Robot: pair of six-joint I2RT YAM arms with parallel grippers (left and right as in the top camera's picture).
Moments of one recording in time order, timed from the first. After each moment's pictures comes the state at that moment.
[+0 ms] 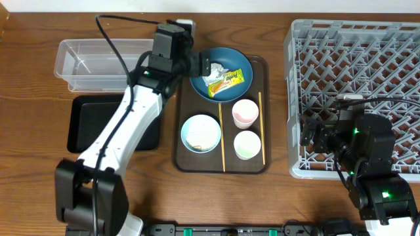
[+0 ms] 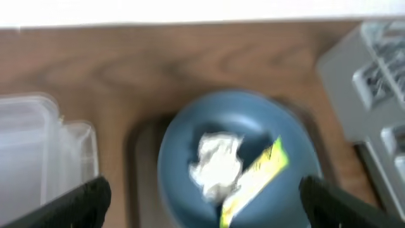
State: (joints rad) left arm -0.31 1.70 1.35 -0.33 0.07 -0.21; right arm 0.12 0.80 0.82 -0.65 -0.06 0.17
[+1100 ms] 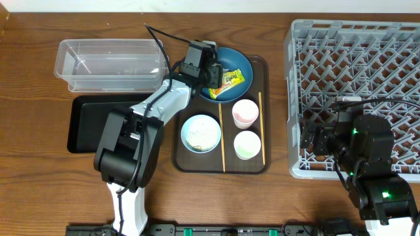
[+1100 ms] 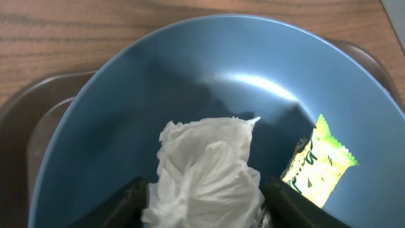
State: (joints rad) left arm -0.38 2.05 1.35 -0.13 0.07 -0.23; right arm 0.12 0.80 0.82 -0.69 -0.06 0.17
